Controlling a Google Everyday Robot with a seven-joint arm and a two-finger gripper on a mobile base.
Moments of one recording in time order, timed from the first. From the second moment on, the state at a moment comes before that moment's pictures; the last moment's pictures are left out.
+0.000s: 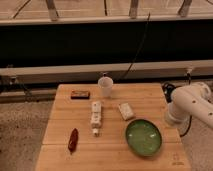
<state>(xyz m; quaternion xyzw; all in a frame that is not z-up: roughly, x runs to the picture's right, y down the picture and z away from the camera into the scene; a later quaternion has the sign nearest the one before) 0.306 0.182 0.713 -0.31 0.01 0.08 0.95</state>
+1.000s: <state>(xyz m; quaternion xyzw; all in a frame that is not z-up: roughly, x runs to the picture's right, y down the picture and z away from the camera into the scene) 0.299 0.227 0.758 -0.35 0.01 0.11 0.93</state>
